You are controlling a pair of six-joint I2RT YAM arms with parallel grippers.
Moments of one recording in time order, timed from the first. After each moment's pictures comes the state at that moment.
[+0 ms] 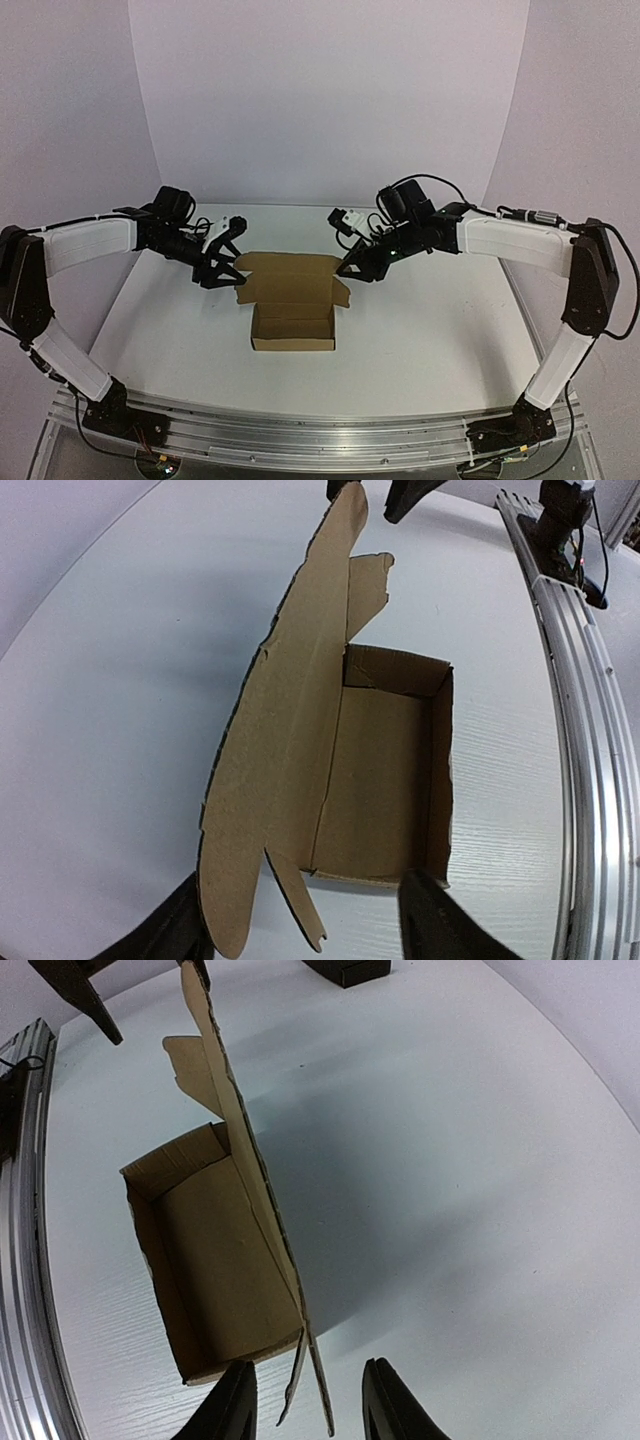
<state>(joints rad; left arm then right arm) -0.37 1.51 1.07 -0.47 0.79 0.75 0.71 1.74 1.37 -0.43 -0.37 -0.29</state>
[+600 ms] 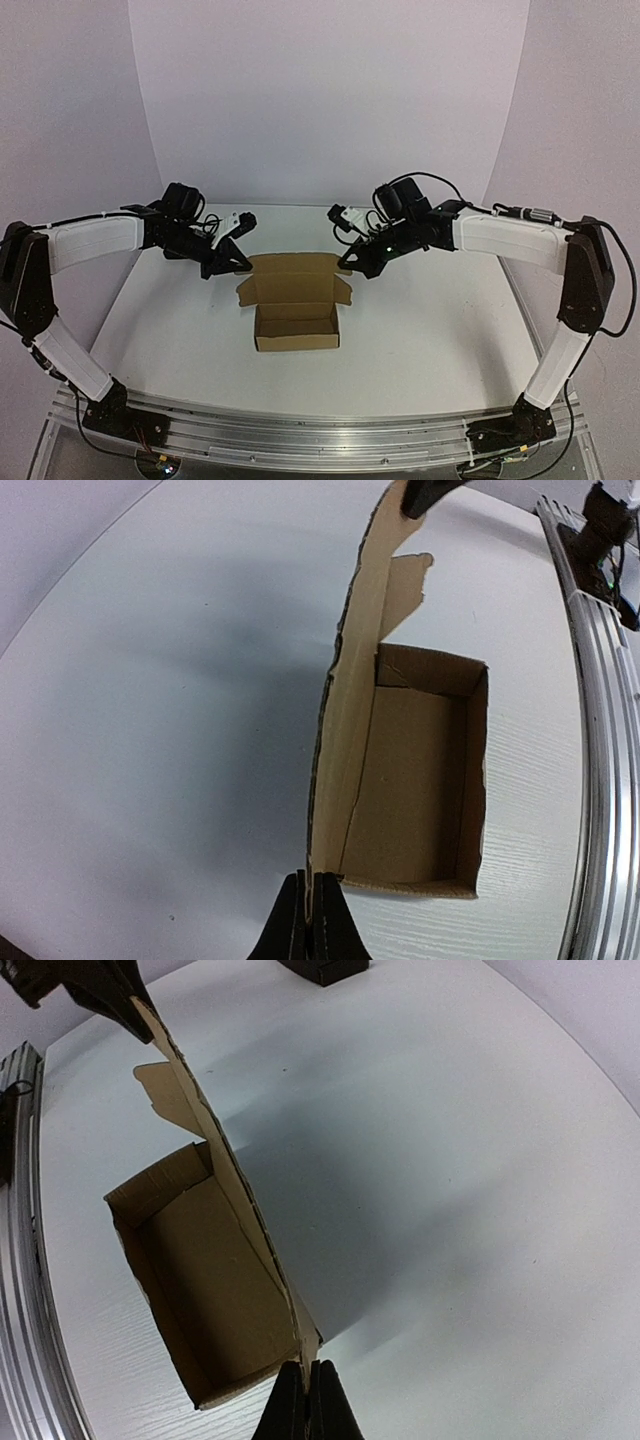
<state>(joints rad) -0.42 1.54 1.11 -0.44 0.68 0.64 0.71 1.77 1.40 -0.44 -0.34 -0.21</state>
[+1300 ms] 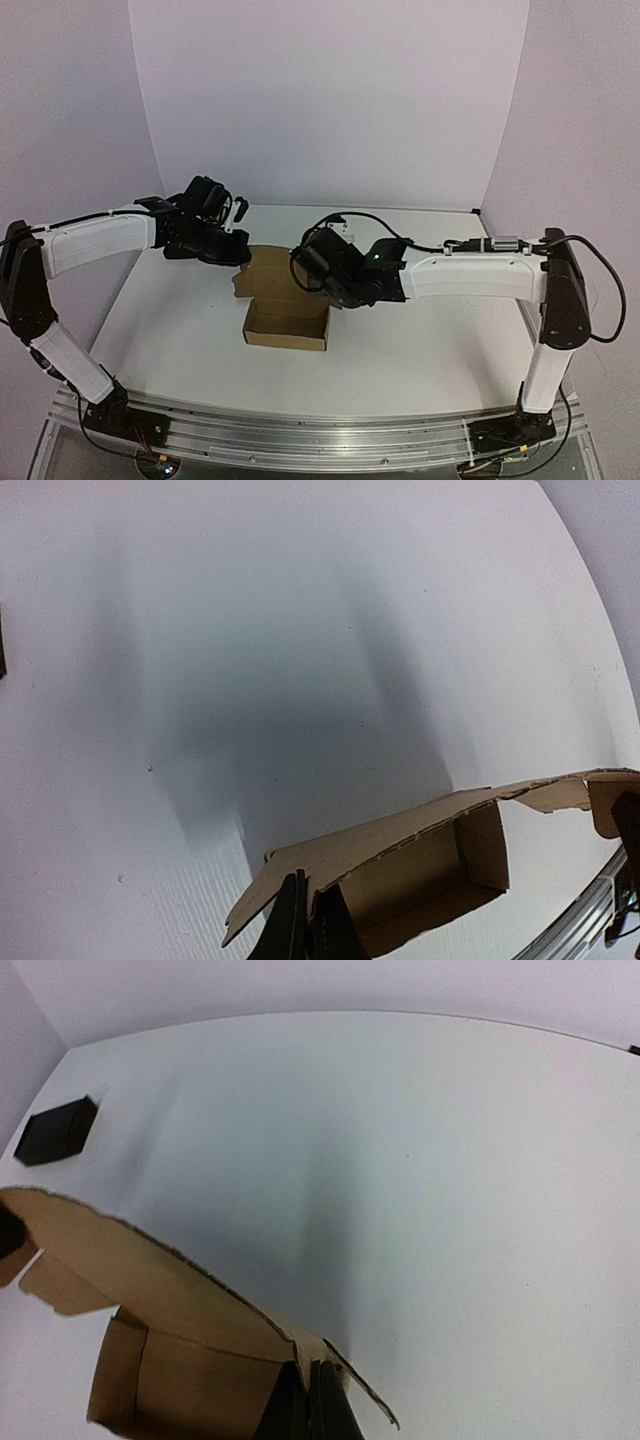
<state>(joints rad) -0.62 1.55 1.21 -0.52 0.10 -0.38 1.13 1.89 1.52 -0.51 0.69 0.81</state>
